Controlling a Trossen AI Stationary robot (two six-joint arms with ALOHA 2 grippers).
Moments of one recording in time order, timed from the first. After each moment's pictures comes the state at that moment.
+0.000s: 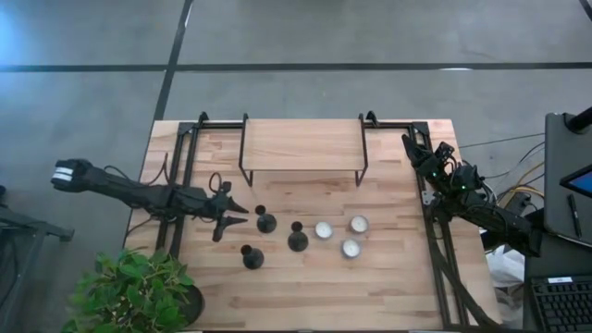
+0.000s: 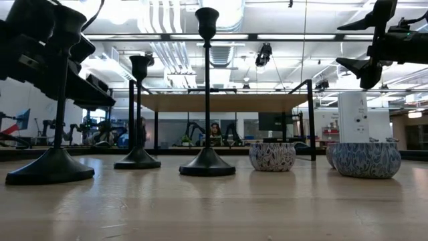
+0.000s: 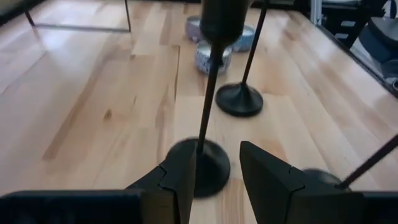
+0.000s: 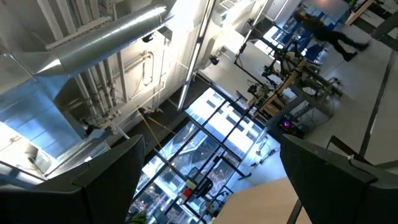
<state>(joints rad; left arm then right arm) -0.14 0.69 0.11 0.24 -0.07 -0.11 -0.50 0.01 0.01 0.42 0.26 0.86</state>
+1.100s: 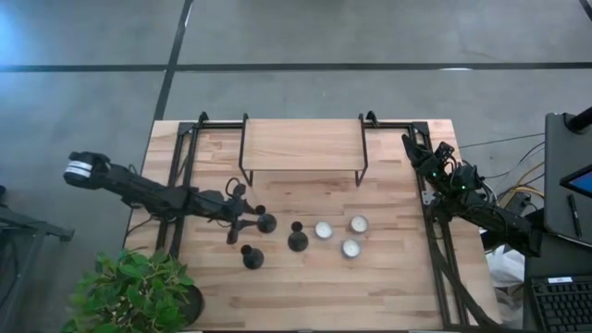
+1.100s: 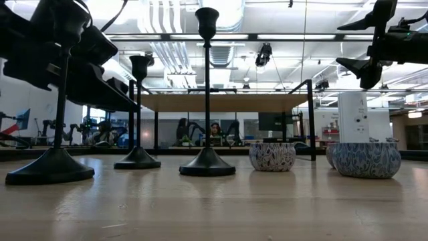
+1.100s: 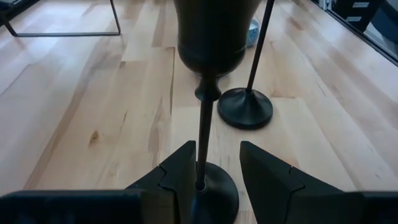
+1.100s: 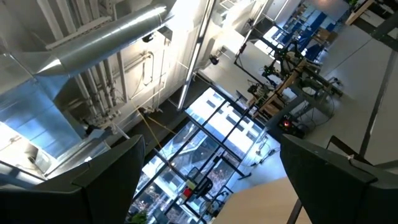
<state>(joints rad) -0.14 1.09 0.21 0.49 -0.07 -0.05 -0.50 0.01 0.01 0.42 0.26 0.86</state>
